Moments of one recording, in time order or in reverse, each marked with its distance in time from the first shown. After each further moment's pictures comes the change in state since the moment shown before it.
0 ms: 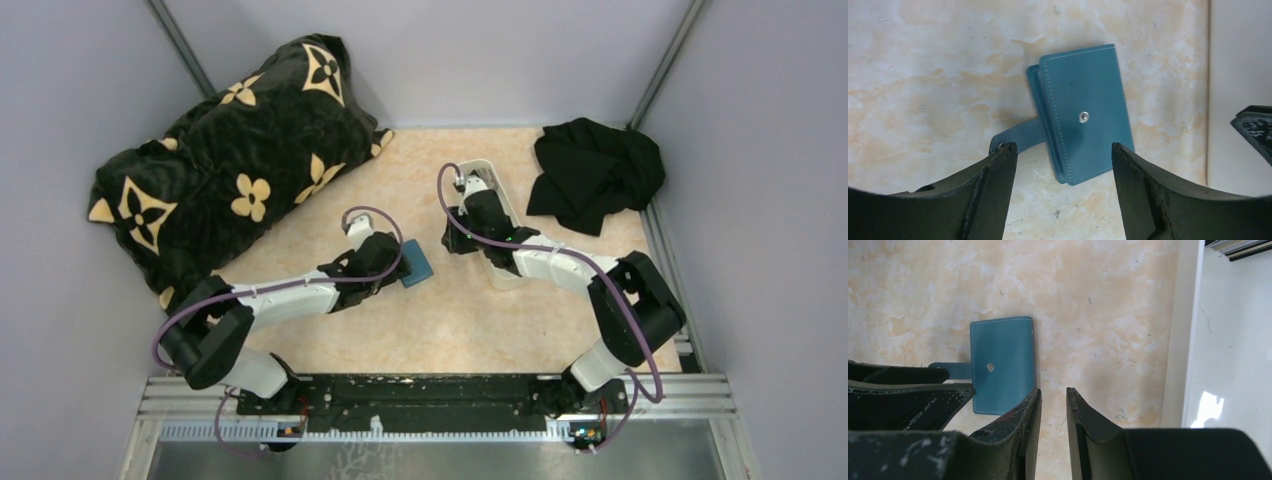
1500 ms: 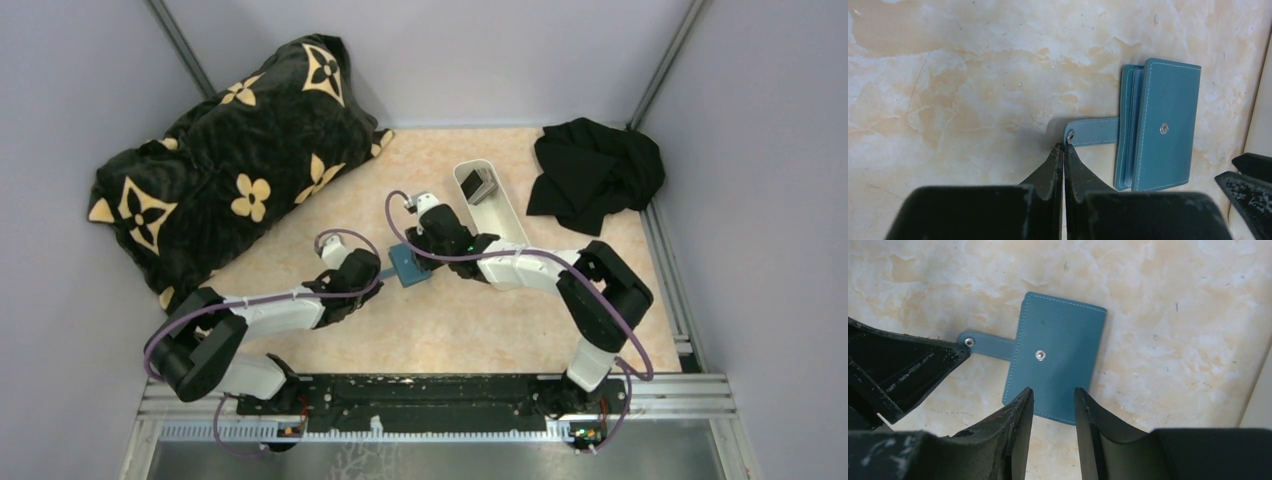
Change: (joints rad) left arm 0.067 -0.077 -0.206 0.061 -0.048 -0.183; right arm 0.203 0.146 0.121 -0.042 0.084 -0.130
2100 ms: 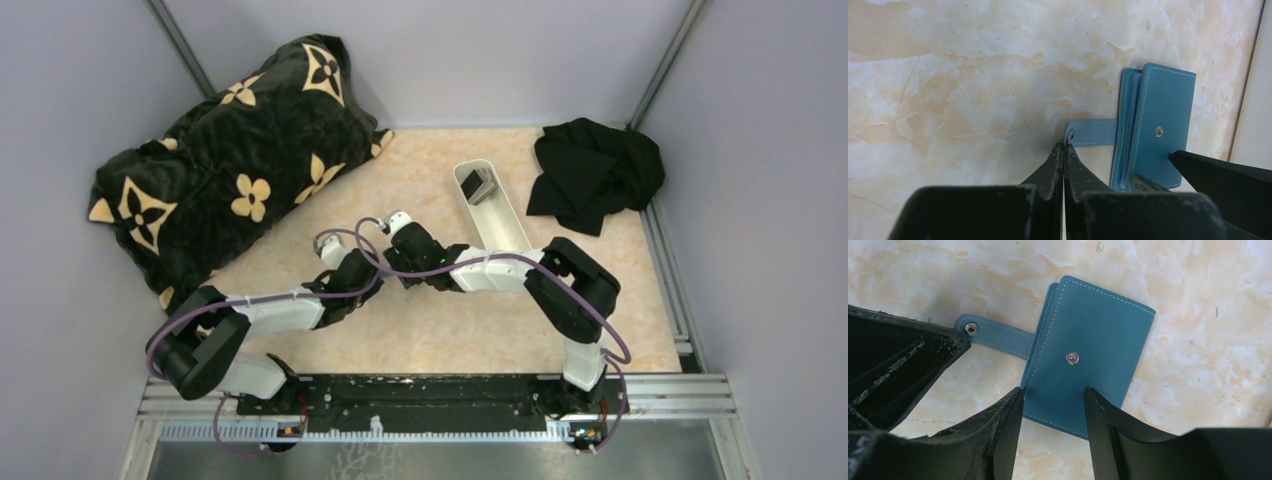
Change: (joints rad) left arm 0.013 0.013 -0.019 0.066 0.017 -0.008; right arm 0.136 0.139 0.084 -0.039 0.145 -0.089
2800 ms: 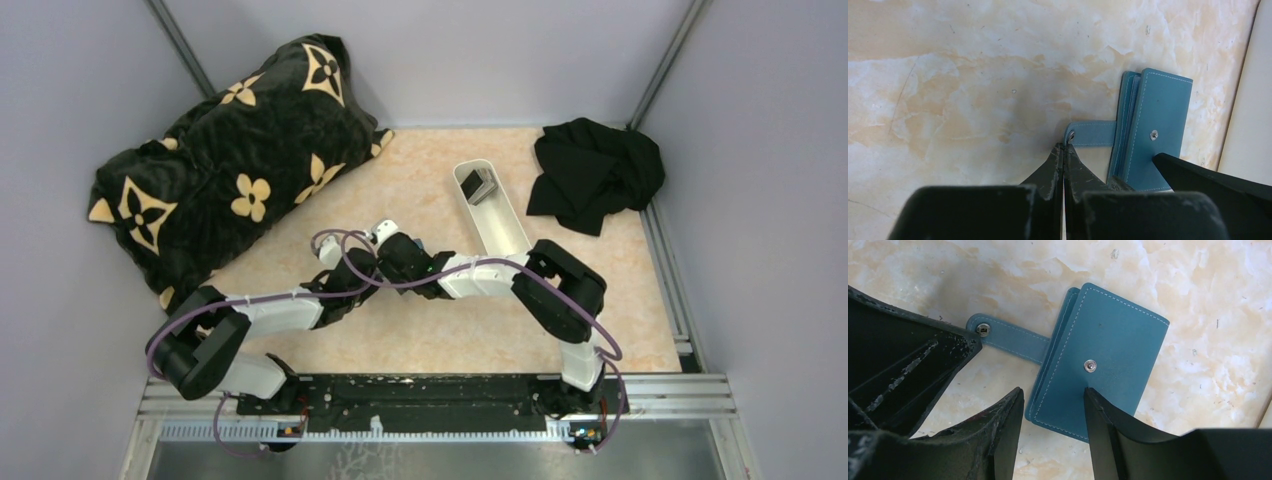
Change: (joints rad) left arm 0.019 0.000 -0.011 0.024 0.024 -0.014; right arm 0.068 0.057 0.047 -0.014 0.116 -0.055
